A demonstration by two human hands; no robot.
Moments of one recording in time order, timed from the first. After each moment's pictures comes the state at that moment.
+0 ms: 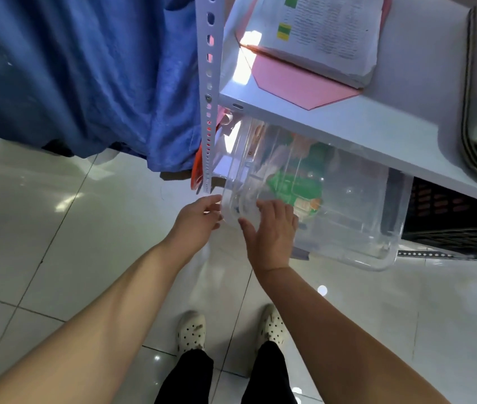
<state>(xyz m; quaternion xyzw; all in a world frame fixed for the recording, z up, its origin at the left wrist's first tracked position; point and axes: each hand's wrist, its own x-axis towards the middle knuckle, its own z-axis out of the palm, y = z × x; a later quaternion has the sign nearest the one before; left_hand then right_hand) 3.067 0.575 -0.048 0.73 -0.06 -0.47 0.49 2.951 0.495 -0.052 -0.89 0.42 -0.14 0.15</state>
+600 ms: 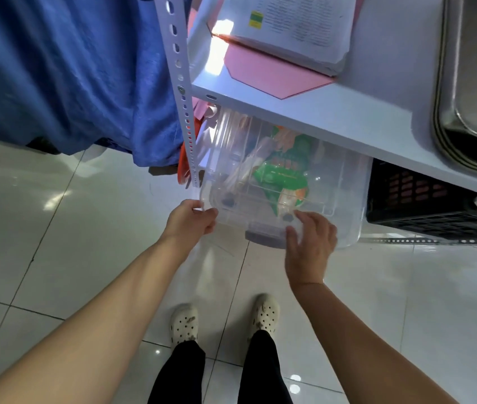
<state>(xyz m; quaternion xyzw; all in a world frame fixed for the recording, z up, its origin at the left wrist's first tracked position) 3.040 0.561 -0.043 0.76 0.02 -0.47 0.44 2.852 0.458 -0.053 -0.82 0.52 -0.16 0.17</state>
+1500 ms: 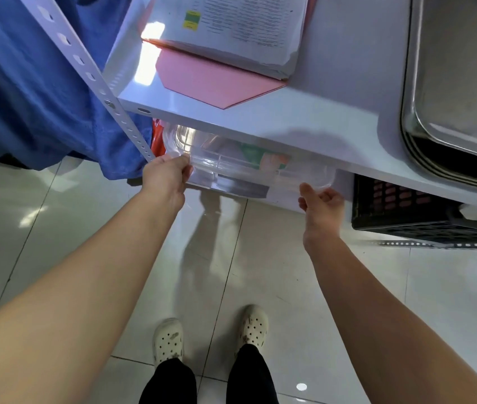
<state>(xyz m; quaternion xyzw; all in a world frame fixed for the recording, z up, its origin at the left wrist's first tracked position) 3.069 0.426 -0.045 0.63 0.21 -0.36 0.66 2.859 0.311 -0.059 -0.42 0.66 -0.30 0.54</state>
